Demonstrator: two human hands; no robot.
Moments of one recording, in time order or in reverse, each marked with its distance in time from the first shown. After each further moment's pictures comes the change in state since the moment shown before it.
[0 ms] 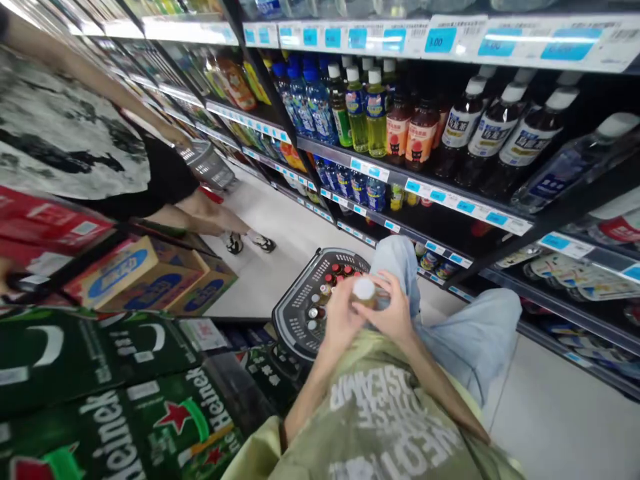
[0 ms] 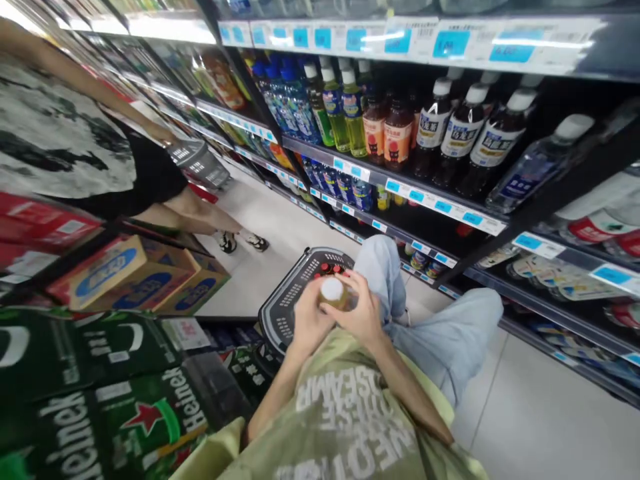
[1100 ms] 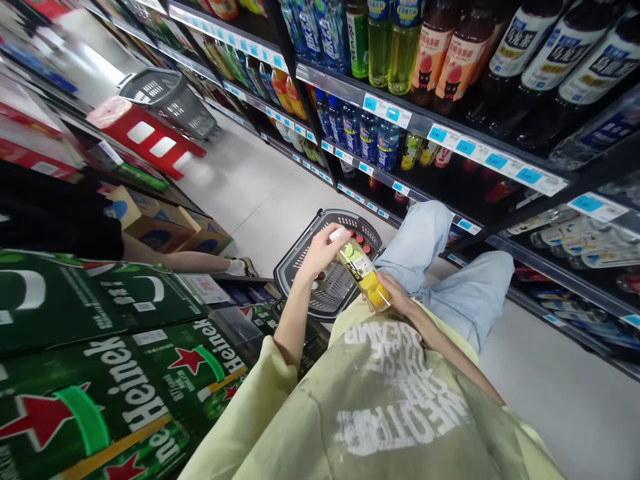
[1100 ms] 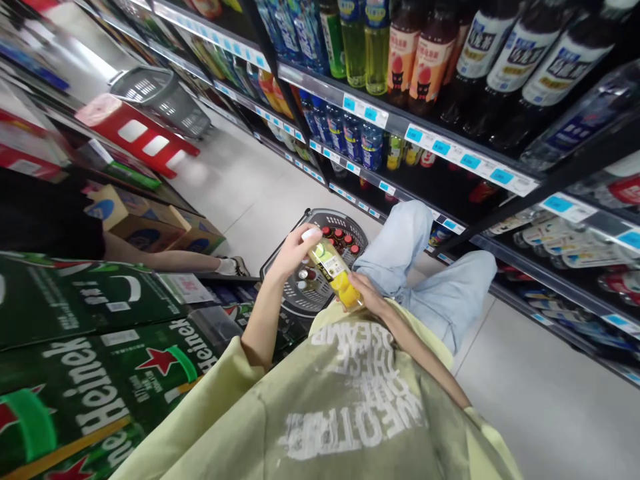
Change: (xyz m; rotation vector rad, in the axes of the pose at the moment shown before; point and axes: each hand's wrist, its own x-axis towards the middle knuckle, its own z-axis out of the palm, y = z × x) left_hand 0.038 -0.068 -0.047 -0.373 -0.300 -0.488; right_hand -0.060 0.071 0.010 0.602 -0.555 0.699
